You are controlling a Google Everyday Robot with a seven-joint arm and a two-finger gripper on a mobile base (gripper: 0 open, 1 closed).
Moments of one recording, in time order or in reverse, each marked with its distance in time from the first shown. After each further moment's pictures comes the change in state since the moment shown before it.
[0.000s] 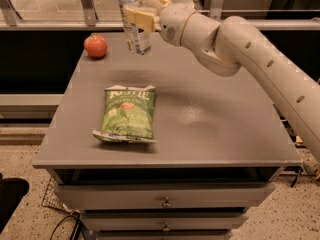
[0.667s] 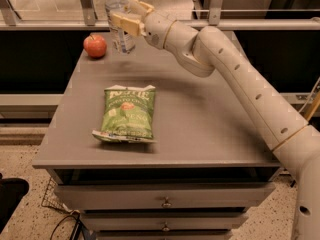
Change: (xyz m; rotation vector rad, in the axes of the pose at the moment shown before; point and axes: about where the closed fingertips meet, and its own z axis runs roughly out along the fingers) arm 0.035 -0.005 0.053 -0.096 -0.113 -0.045
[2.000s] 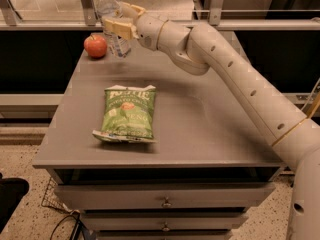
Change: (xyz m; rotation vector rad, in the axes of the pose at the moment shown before) arm 0.013 0.018 0.017 -0.031 0.068 -0.023
